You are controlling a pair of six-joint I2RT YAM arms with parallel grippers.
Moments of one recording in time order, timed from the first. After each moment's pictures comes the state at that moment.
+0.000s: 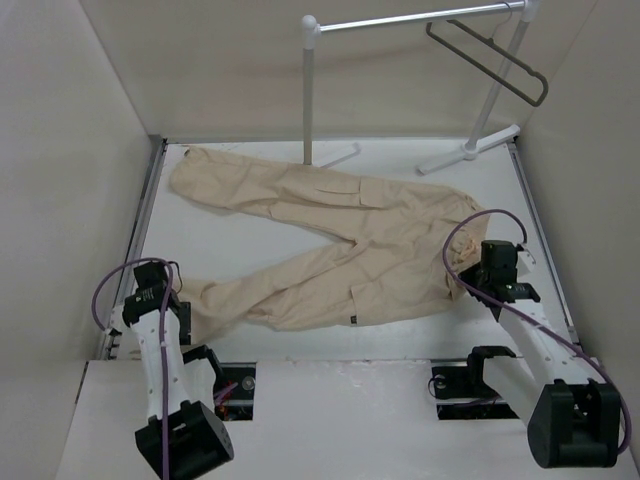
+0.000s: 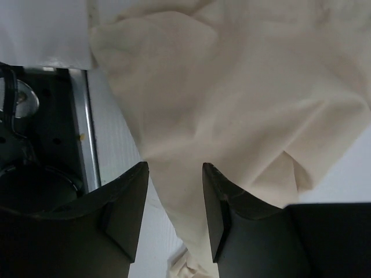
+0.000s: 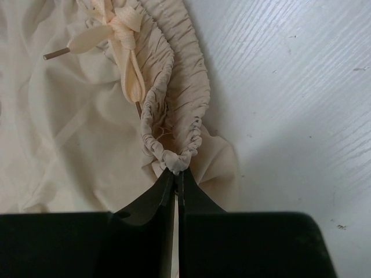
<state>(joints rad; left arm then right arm) 0.42 0.76 0.58 -1.15 -0.26 -1.23 0.00 0.89 0.44 -0.40 0.21 0.97</state>
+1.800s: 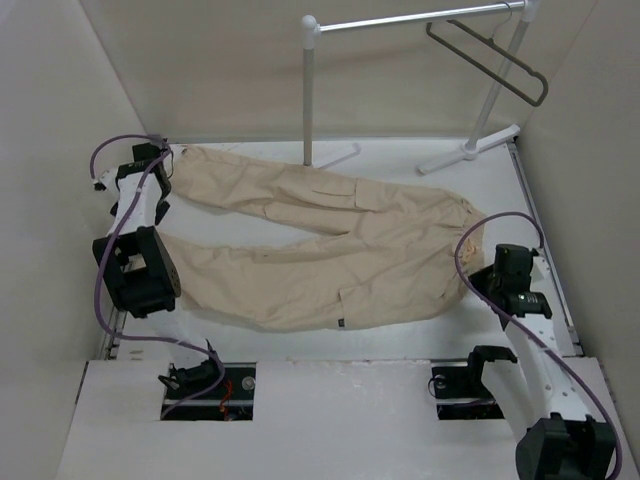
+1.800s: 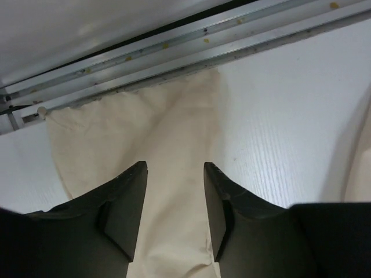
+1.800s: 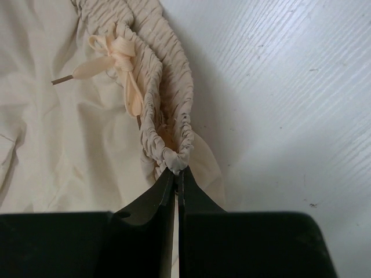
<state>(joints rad) 0.26 1.79 1.52 -0.95 -0.60 -0.89 -0.08 0.74 0.46 -0.54 0.18 0.95</state>
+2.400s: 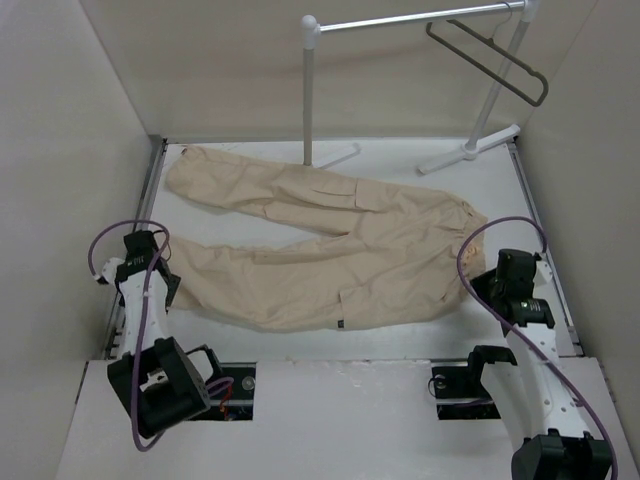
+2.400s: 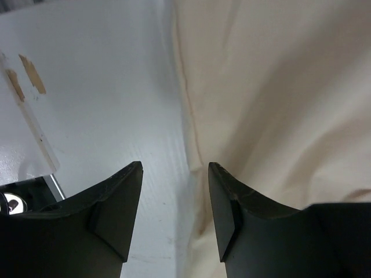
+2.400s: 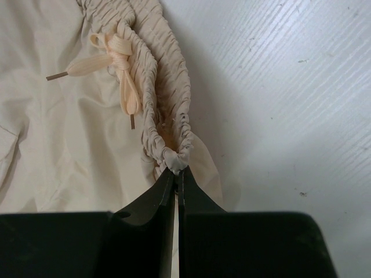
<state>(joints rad) 0.43 1.07 0.72 -0.85 -0.36 -0.86 -0.10 0.65 0.46 -0.60 0.17 0.94</state>
